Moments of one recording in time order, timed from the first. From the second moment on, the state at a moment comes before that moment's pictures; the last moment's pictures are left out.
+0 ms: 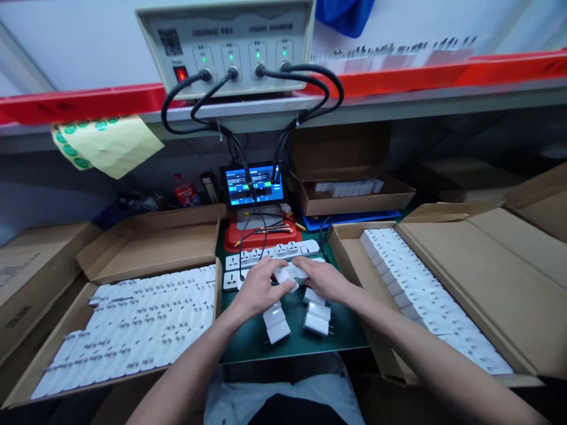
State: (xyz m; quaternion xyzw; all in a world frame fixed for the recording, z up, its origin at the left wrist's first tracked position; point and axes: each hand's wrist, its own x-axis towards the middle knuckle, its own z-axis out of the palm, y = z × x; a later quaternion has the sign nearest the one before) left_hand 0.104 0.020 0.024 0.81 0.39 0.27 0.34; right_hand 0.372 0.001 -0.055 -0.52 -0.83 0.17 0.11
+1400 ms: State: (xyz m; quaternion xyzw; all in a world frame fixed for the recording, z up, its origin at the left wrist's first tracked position) left_hand 0.150 0.039 -0.008 0.88 0.44 -0.02 0.19; right_hand 0.379 -0.008 -0.056 -0.54 -0.83 0.12 0.10
